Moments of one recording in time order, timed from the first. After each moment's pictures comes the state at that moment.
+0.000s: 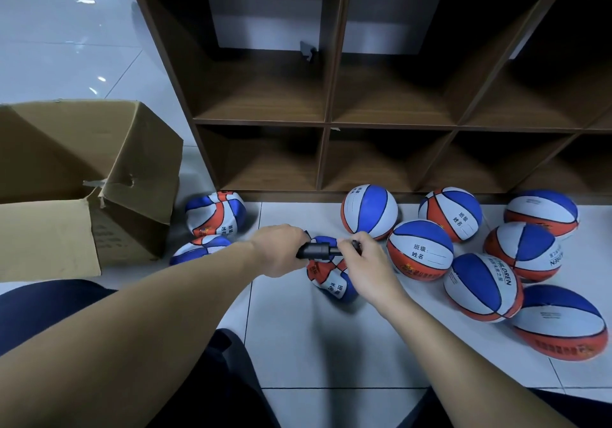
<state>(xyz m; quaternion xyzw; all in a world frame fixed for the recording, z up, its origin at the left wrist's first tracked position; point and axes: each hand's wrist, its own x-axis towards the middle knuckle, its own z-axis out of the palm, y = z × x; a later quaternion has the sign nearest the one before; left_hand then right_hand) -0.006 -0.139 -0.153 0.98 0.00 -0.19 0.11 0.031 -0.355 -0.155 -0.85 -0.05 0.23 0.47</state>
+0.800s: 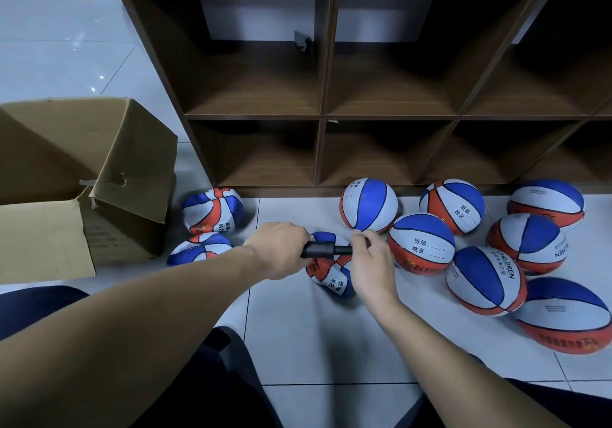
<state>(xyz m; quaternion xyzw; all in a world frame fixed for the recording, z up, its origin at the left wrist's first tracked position) -0.006 -0.156 -0.151 0.98 0.01 -0.17 0.06 0.029 -0.352 -0.171 -0.84 0.02 0.11 0.54</state>
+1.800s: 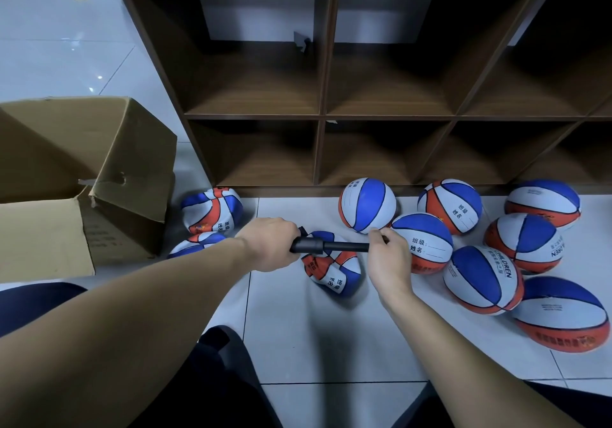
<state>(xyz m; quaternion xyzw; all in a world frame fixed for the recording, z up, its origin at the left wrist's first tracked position) -0.003 -0.135 -0.152 0.98 0.00 -0.18 0.07 0.050 -0.371 -0.174 -0.83 0.08 0.10 0.54</state>
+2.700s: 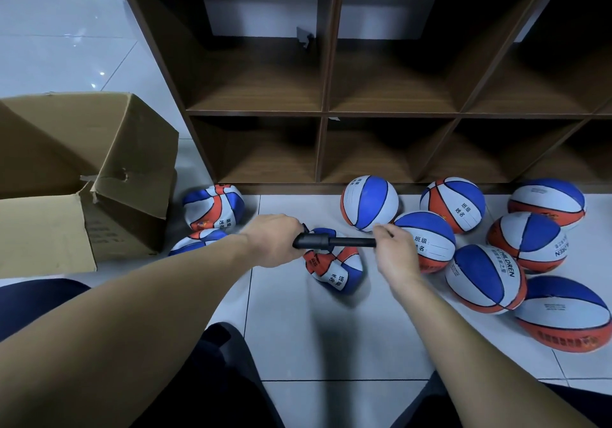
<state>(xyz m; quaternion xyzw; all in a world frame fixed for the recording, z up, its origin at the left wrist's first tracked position) -0.001 -0.139 -0.152 0.98 0.01 -0.17 0.08 0.070 -0.381 -0.178 -0.84 0.07 0.15 0.52</state>
